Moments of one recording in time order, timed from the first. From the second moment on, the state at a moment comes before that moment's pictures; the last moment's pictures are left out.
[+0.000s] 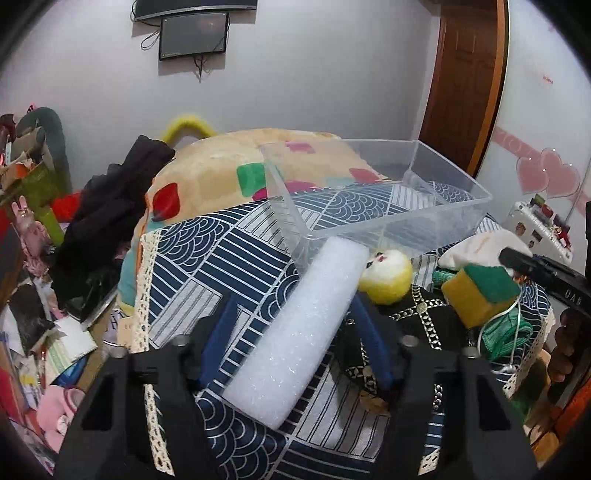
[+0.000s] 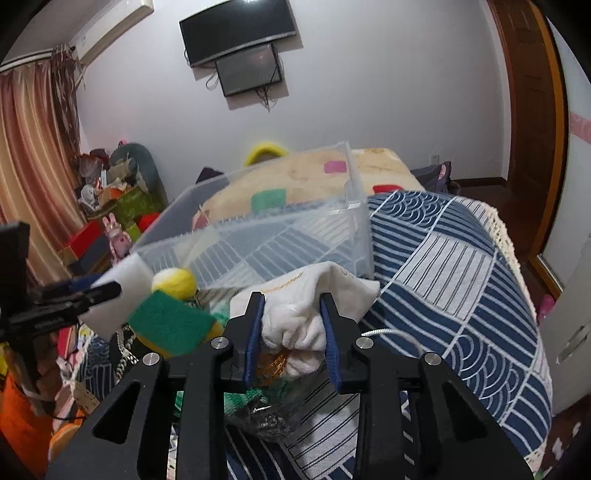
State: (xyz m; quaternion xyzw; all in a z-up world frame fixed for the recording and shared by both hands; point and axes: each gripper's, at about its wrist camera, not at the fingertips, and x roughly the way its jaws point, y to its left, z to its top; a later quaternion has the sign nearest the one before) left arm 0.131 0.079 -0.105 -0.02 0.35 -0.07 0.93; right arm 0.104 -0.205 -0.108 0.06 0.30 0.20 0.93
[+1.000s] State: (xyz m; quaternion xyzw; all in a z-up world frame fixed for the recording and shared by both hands) left arm 0.087 0.064 -0.022 -0.03 0.22 -0.02 0.97; right arm 0.100 -0.206 -0.028 0.05 0.16 0.21 0.96
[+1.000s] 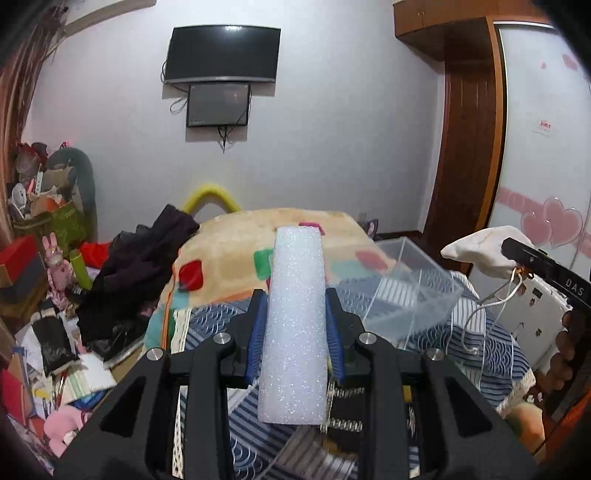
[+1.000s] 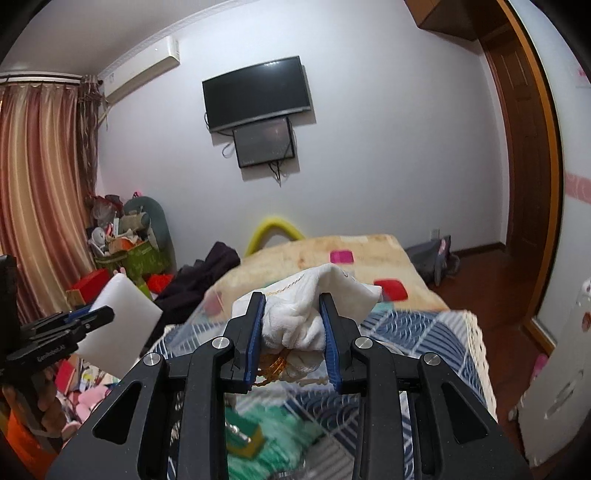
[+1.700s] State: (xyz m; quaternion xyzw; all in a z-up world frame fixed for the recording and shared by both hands) left arm 0.182 0.039 -0.028 -0.03 0.24 -0.03 0.97; right arm 0.177 -0.163 -0.060 0.03 0.21 0.24 0.95
